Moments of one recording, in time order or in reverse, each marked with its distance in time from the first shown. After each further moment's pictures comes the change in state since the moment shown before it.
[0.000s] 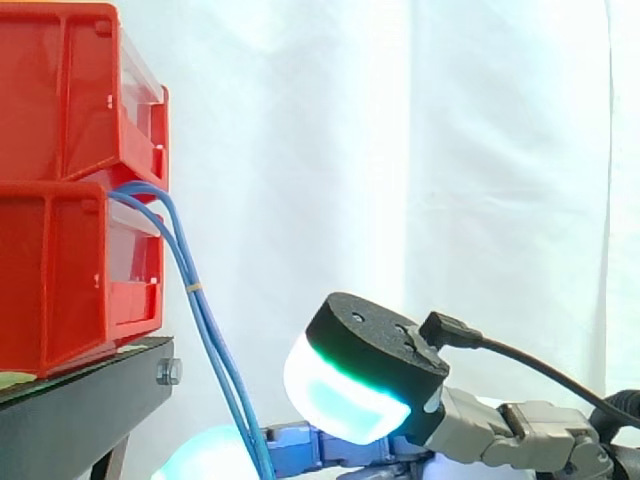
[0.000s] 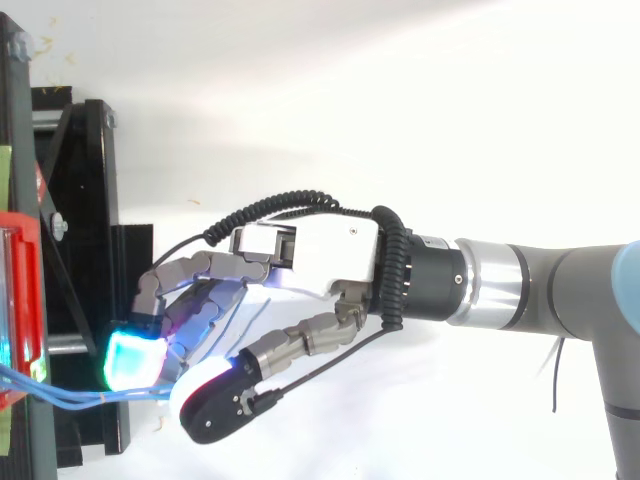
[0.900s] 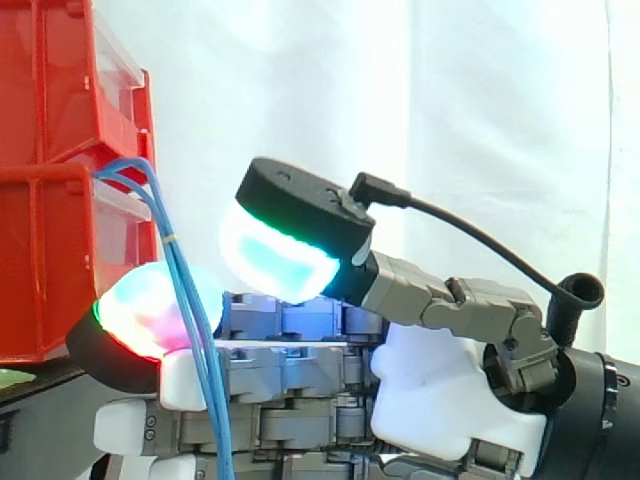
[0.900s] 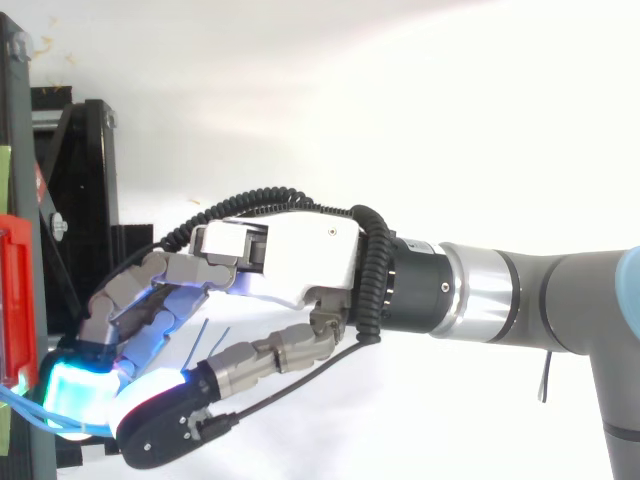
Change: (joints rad) arm -0.001 0.000 0.103 -0.022 0.012 -0.005
